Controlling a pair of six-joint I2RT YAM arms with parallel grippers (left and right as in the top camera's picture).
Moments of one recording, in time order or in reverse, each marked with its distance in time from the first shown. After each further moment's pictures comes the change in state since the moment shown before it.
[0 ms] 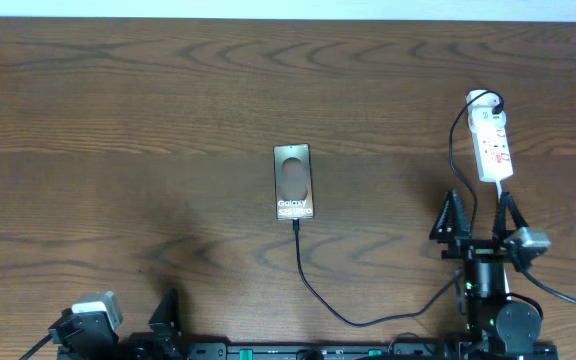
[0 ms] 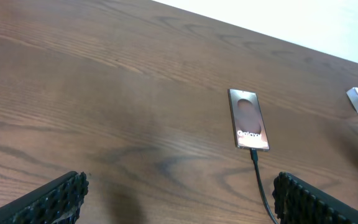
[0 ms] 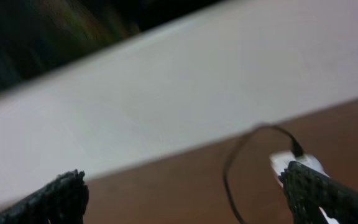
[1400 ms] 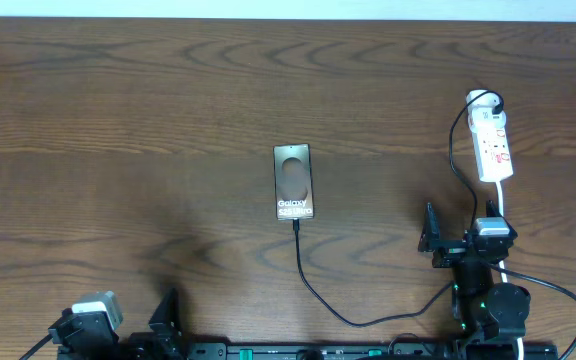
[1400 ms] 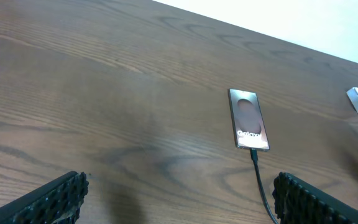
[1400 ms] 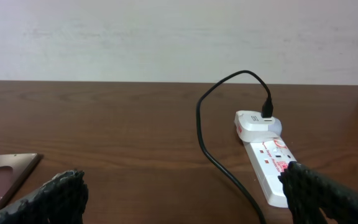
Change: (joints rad) left arm 0.000 0.000 0.000 0.000 0.000 0.000; right arm 0.023 0.000 0.000 -0.244 -0.003 -0.348
